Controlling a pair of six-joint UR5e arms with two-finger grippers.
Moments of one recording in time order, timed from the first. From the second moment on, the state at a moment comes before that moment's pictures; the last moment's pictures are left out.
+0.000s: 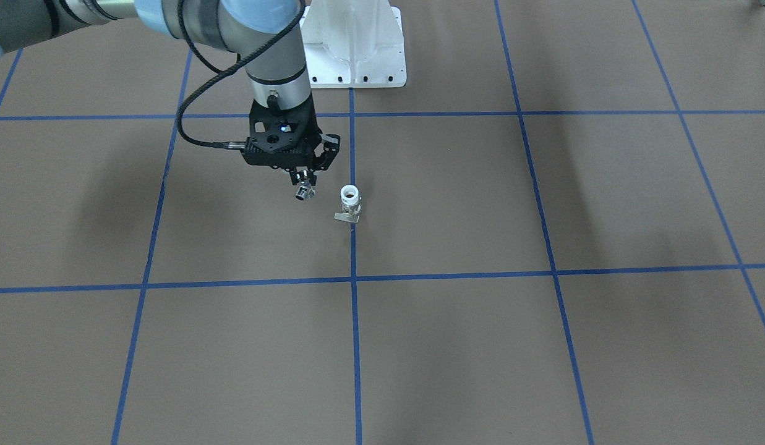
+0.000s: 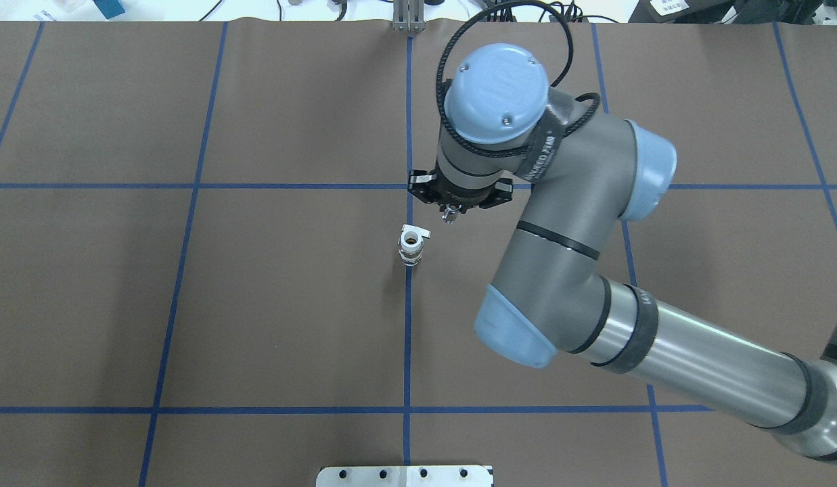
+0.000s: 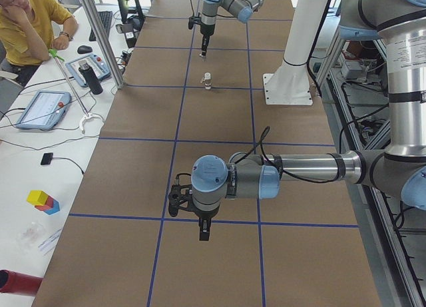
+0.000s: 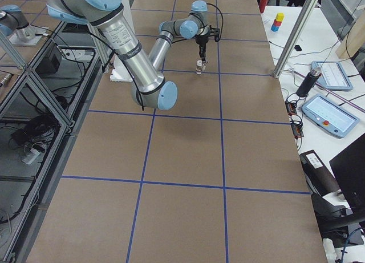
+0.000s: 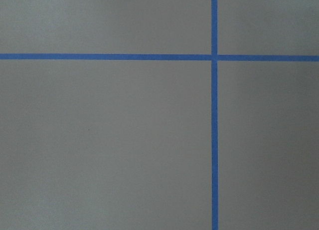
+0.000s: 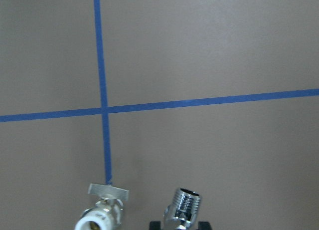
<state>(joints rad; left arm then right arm) -1.67 -1.38 -1.74 -1.61 -2.36 0.05 0.59 -0.77 1.74 -1.77 1.84 1.25</state>
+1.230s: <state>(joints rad) -1.67 -1.38 -1.74 -1.61 -2.36 0.05 0.52 -0.65 1.60 -1.81 1.80 1.32</state>
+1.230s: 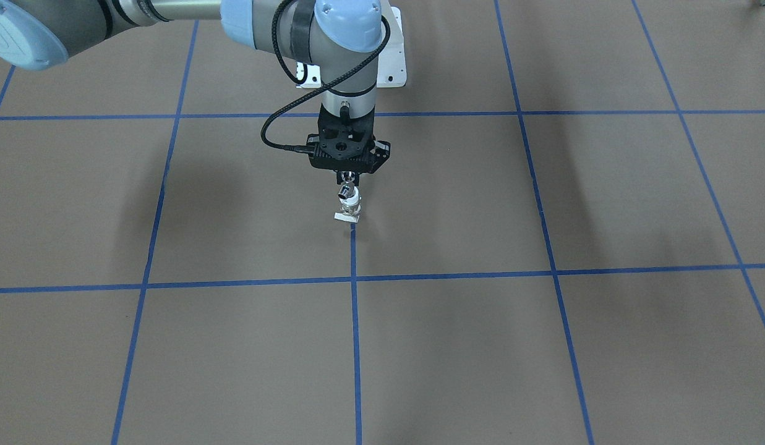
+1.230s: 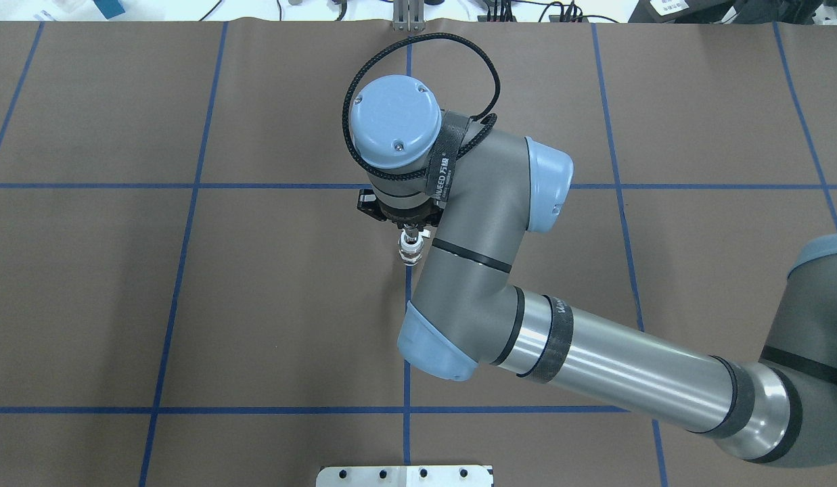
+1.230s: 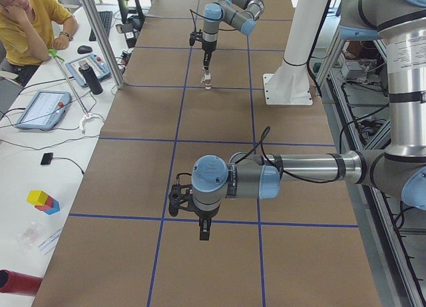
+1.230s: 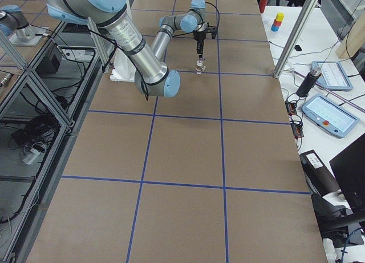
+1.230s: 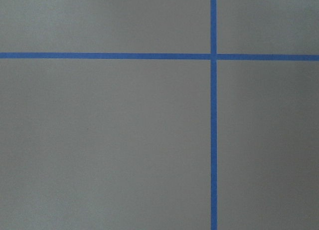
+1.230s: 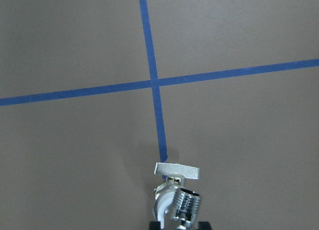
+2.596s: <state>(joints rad) -1.67 -1.38 -1.74 -1.61 -2.36 0.05 0.49 -0.66 1.60 -1.80 1.77 1.32</state>
